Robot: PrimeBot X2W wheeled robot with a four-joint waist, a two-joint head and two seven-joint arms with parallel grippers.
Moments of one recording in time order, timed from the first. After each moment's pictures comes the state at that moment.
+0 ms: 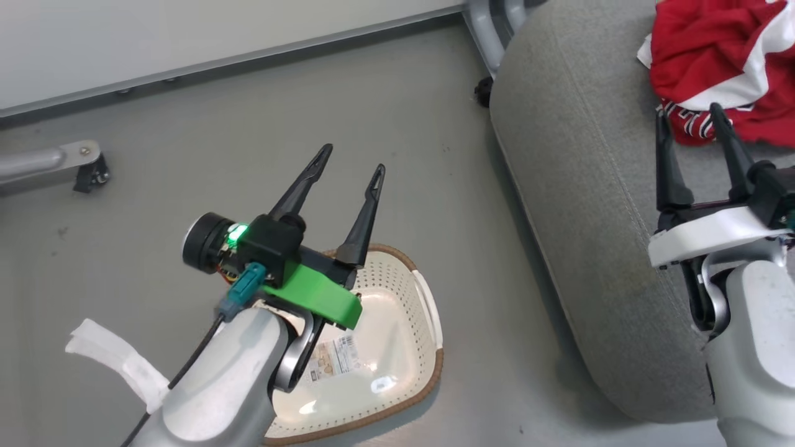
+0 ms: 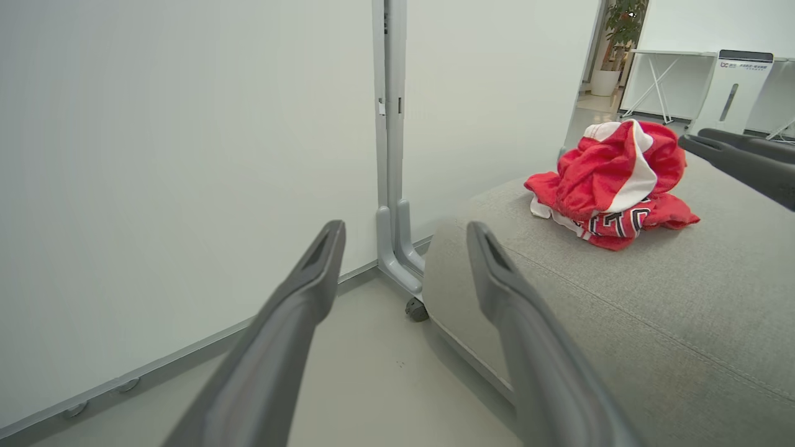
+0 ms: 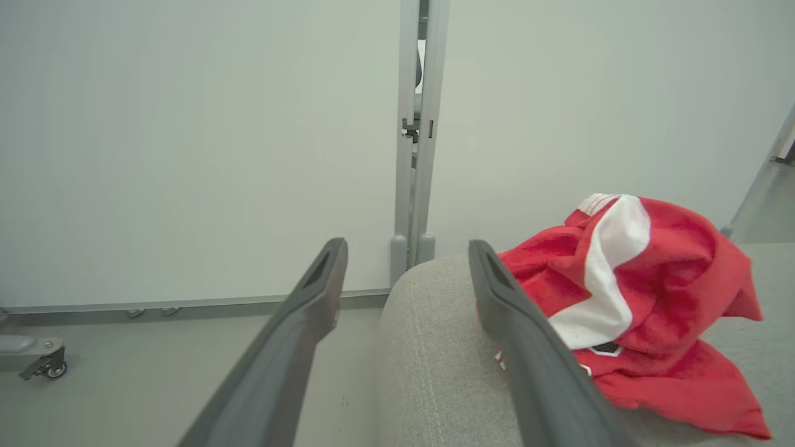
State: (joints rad) left arm -0.54 0.23 -0.69 0.23 -0.45 0.09 -0.26; right arm -0.46 -0.16 -0.07 0.28 0.16 0.13 -0.26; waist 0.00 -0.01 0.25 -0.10
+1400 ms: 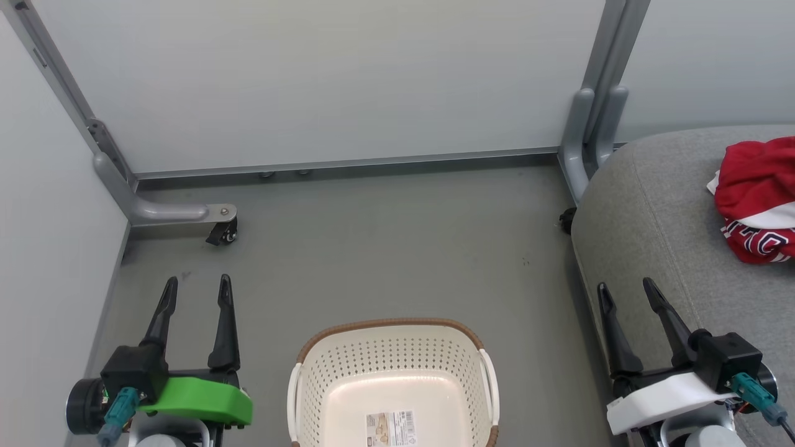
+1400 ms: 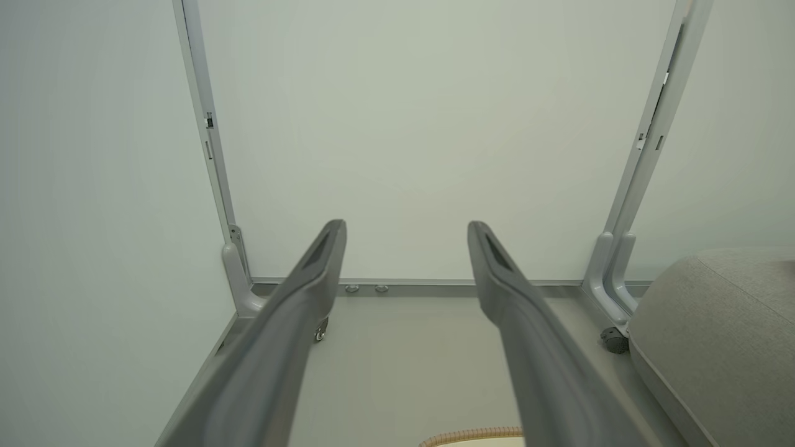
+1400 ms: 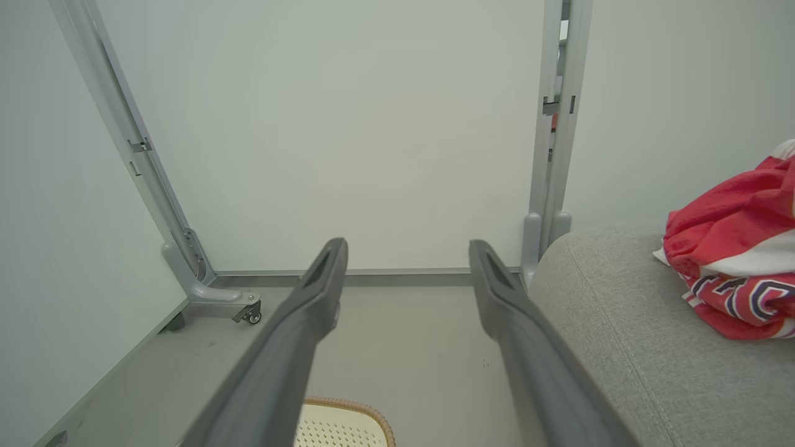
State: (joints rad) left arm -0.06 0.18 -0.17 0.17 -0.31 0.04 -0.26; right arm 0.00 -0.05 0.00 0.11 0.20 0.13 -0.26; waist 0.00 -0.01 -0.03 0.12
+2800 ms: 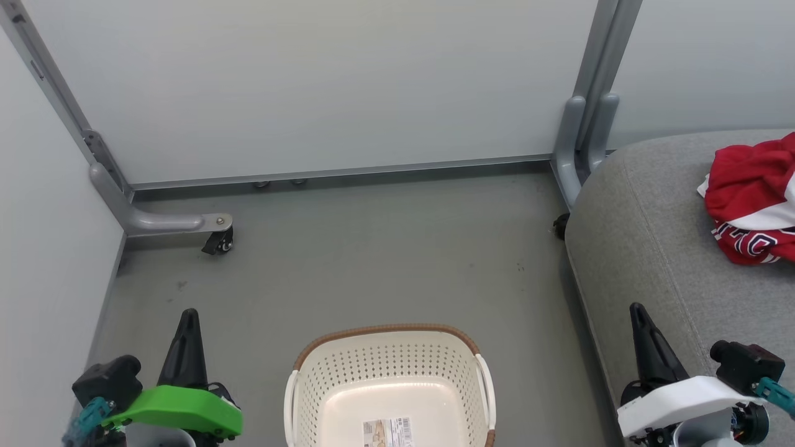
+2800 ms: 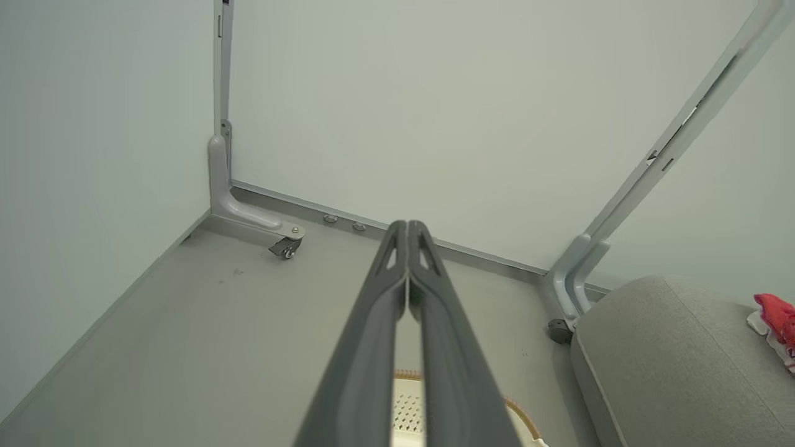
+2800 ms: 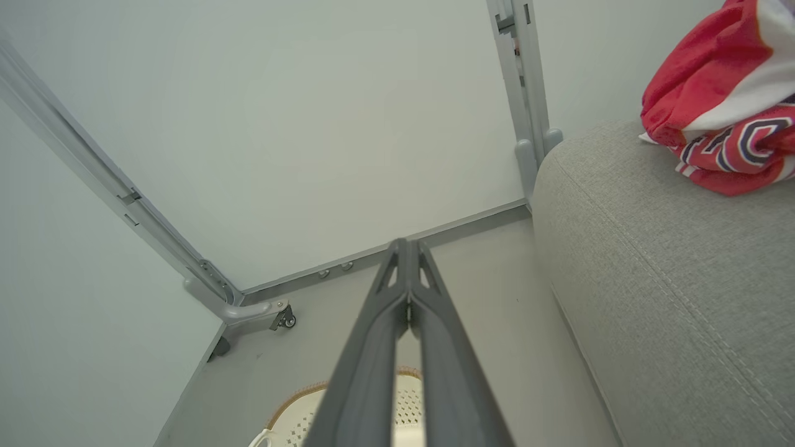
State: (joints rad) left arm -0.04 0.14 -0.11 0.25 -0.54 0.00 -0.19; right arm 0.02 -0.04 -0.02 0.17 0.47 0.13 -0.18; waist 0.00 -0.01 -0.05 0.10
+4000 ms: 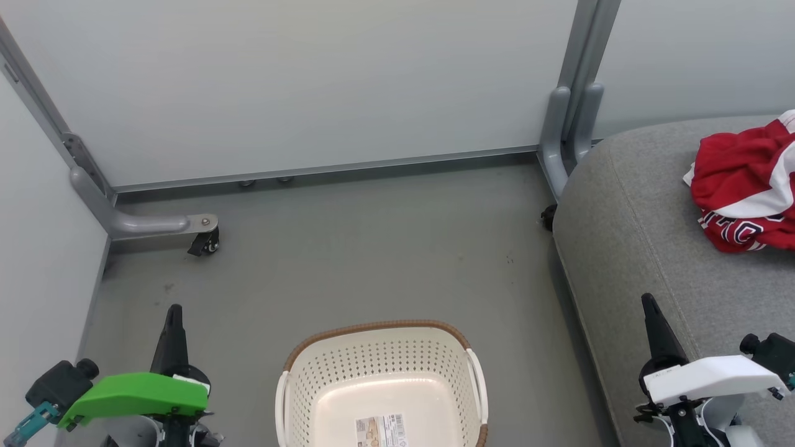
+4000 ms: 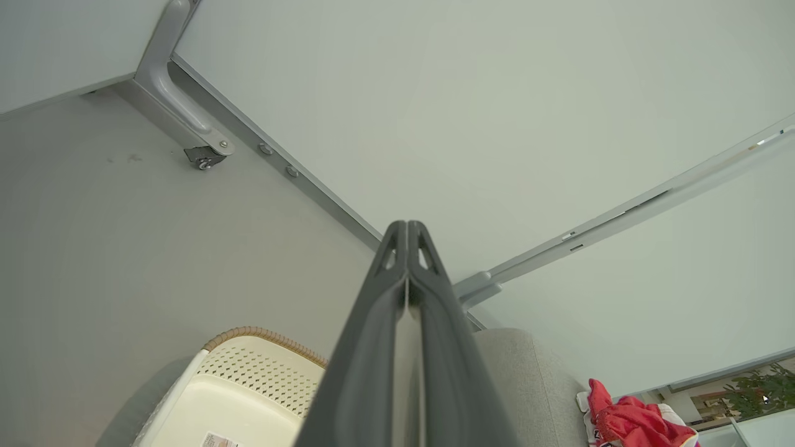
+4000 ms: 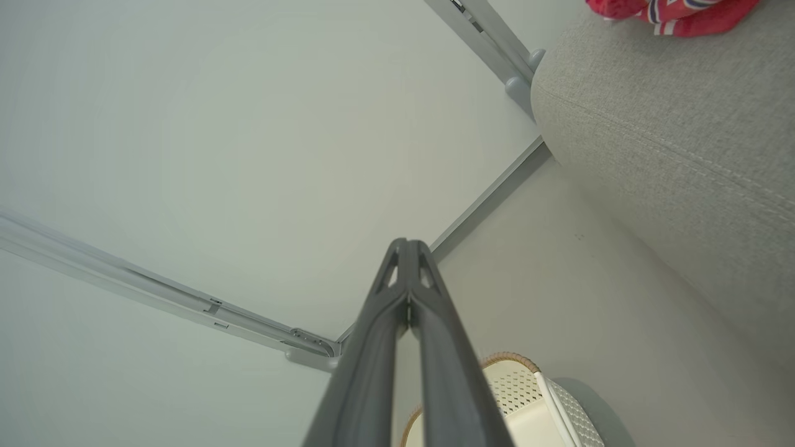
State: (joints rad) left arm -0.06 0.10 -0.01 0.23 -1.01 -0.04 -0.05; right arm -0.04 -0.04 -0.06 0.20 0.97 0.13 -0.05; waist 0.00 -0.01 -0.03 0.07
